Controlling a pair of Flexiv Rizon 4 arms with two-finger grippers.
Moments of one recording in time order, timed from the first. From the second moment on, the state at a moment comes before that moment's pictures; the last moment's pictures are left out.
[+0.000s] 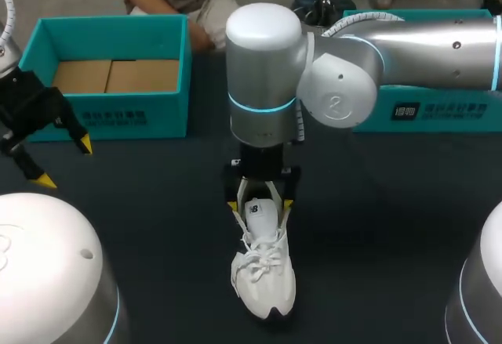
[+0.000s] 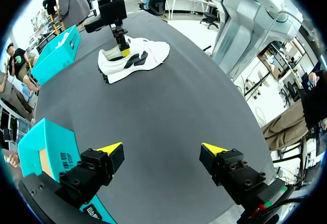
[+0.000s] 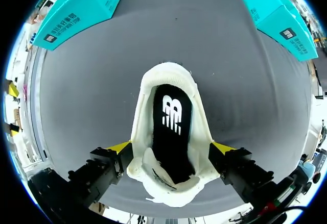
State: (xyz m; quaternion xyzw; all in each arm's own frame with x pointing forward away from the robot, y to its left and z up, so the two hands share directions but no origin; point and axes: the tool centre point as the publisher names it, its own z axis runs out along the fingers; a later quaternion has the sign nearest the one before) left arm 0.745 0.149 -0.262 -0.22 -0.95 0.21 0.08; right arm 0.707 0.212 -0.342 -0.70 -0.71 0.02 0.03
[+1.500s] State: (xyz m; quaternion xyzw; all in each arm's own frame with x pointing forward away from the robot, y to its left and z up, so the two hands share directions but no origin) left arm 0.745 0.149 -0.262 -0.22 -0.95 0.21 0.08; right arm 0.646 0.219 -0.287 -0.70 -0.71 0.00 -0.02
